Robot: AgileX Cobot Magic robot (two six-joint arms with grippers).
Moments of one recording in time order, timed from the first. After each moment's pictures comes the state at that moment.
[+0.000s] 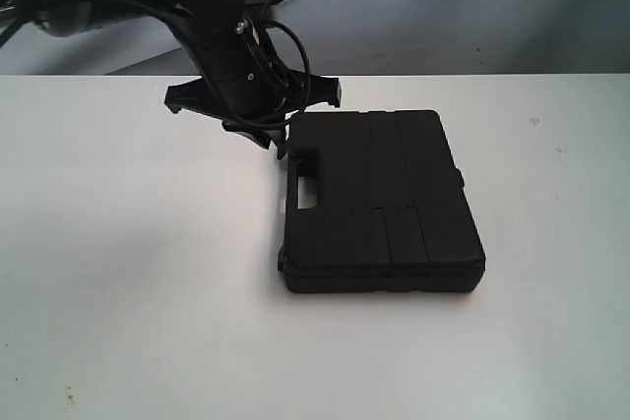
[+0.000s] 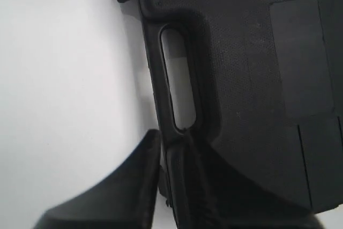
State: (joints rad) left arm -0.58 2.01 -1.69 -0.02 0.99 -0.44; right arm 0.15 0.01 0.00 0.01 0.13 -0.02
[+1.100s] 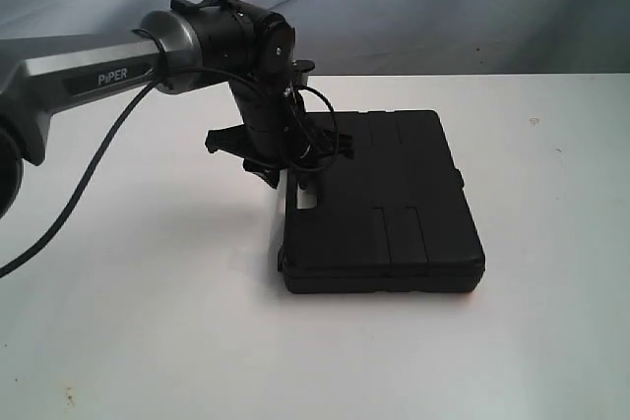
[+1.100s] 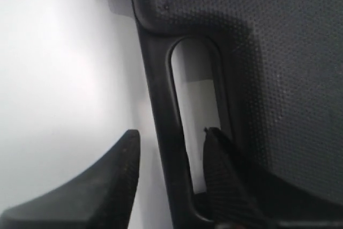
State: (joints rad) left arm -0.58 2.31 -1.86 0.01 0.99 -0.44; right arm 0.15 0.01 0.00 0.01 0.13 -0.02
